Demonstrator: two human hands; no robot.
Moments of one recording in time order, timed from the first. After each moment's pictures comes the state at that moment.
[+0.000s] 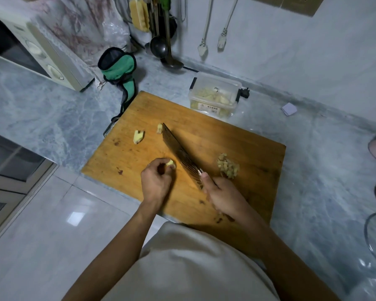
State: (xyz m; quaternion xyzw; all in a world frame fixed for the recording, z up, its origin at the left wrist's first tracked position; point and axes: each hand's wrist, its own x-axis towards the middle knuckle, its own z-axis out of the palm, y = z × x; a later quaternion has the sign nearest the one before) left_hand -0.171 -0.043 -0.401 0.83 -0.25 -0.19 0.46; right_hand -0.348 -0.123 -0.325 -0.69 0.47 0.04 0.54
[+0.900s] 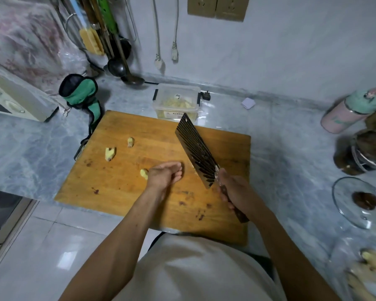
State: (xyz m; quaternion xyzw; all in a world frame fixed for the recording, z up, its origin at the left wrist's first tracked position) left_hand -0.221 -0.106 -0.370 0.66 -0.05 -0.53 0.54; right_hand -0.434 -0.128 -0.311 -0.60 0.50 -0.12 0.61
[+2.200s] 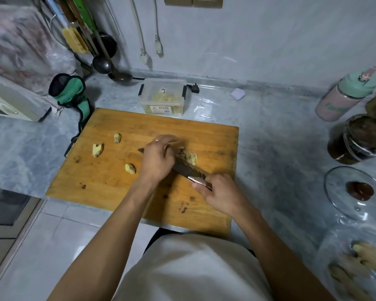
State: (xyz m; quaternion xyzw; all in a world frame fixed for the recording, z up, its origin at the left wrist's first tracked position) left_hand -0.258 -0.121 -0.325 0.73 -0.56 -0.13 0.38; right_hand -0.463 -0.140 -0.352 -0.82 0.46 -0.05 0.34
